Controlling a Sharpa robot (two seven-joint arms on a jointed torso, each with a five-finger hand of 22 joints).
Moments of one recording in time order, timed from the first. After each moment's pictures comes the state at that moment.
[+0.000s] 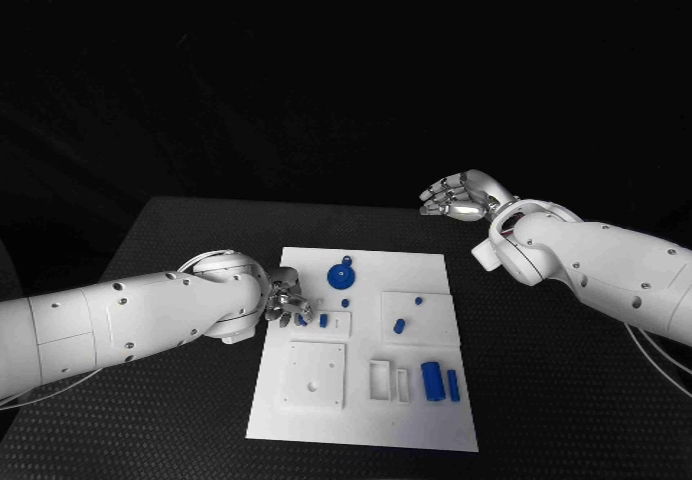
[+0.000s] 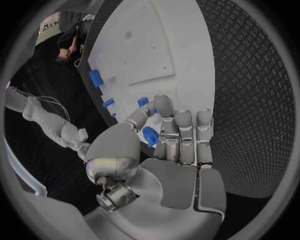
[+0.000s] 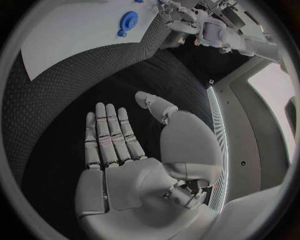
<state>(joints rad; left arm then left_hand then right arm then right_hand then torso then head) 1.29 -0.71 -0.24 1.43 -1.12 0.03 -0.47 0.85 0.07 0.55 -0.28 0.39 1.12 0.08 0.34 0.78 1.45 -0.07 0.66 0.68 1.12 -0.15 1.34 0.58 0.06 0.70 -0.06 1.39 0.81 1.22 -0.70 0.03 1.18 -0.83 -0.35 0.11 1.07 -0.20 0.67 -0.21 0.36 0.79 0.20 0.32 0.41 0.92 0.18 0.31 0.07 0.83 0.16 0.37 0.41 0.15 0.49 0.21 0.27 1.14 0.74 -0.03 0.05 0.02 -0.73</state>
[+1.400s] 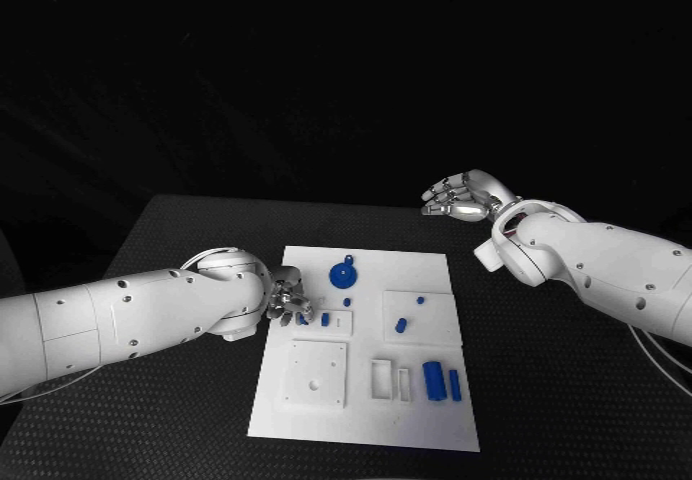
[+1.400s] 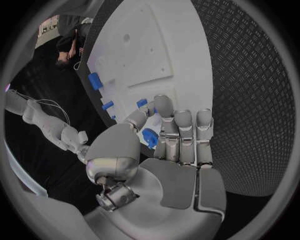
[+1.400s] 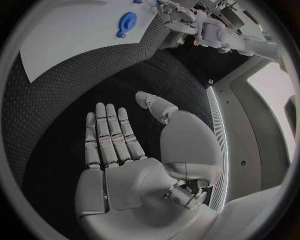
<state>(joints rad) 1.29 -0.71 -0.24 1.43 -1.14 0.05 -0.48 0.85 0.07 0.55 -0.28 0.40 1.12 0.07 0.34 0.78 1.45 -0.07 0.66 0.68 1.12 -0.15 1.34 0.58 0.06 0.70 -0.06 1.39 0.81 1.22 -0.70 0.03 1.18 -0.83 -0.34 0.11 1.07 -0.20 0.66 -0.20 0.37 0.79 0.20 0.32 0.41 0.92 0.18 0.30 0.07 0.83 0.16 0.37 0.41 0.15 0.49 0.21 0.26 1.15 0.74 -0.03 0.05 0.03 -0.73</state>
